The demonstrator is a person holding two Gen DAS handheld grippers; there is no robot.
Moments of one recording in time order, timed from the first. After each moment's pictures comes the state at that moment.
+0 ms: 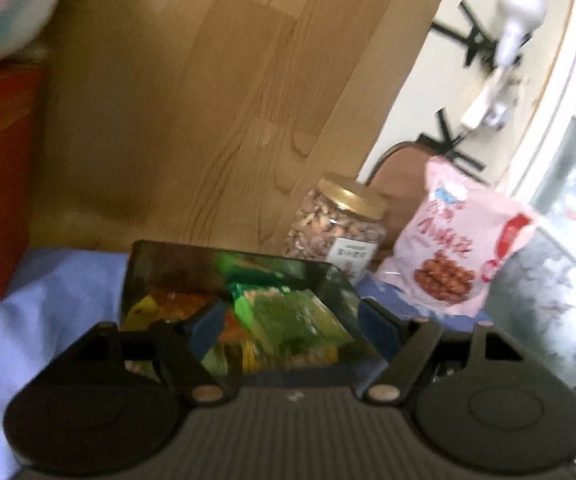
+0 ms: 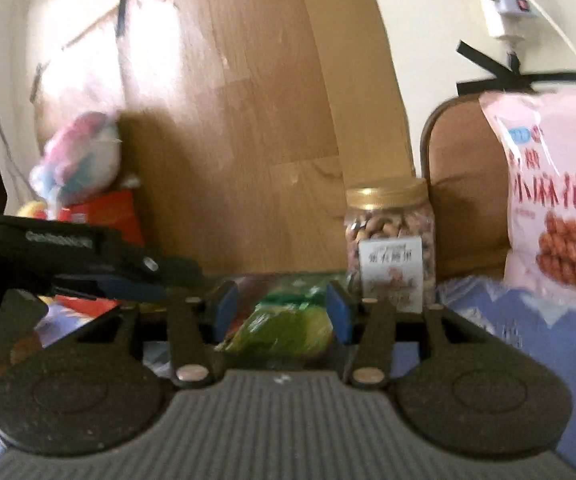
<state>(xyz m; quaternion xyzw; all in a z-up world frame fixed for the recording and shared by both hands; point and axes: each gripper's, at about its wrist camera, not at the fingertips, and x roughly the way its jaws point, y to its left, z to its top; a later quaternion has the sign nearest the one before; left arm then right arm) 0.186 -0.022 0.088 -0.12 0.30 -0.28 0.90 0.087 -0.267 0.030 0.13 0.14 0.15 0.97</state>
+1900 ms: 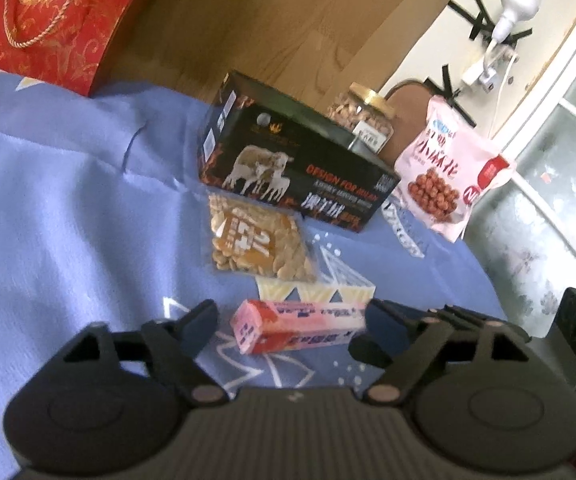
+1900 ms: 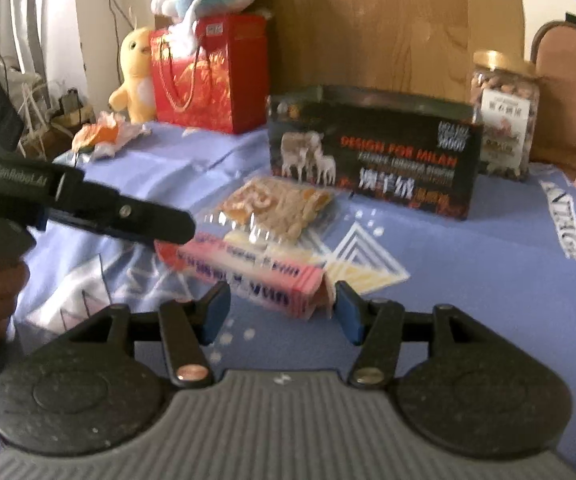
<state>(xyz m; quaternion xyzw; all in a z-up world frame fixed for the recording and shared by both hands) 0.066 0.058 -0.002 -0.19 0.36 -0.29 0.87 0.010 -0.183 -0.021 -0.01 0.27 0.24 0.93</state>
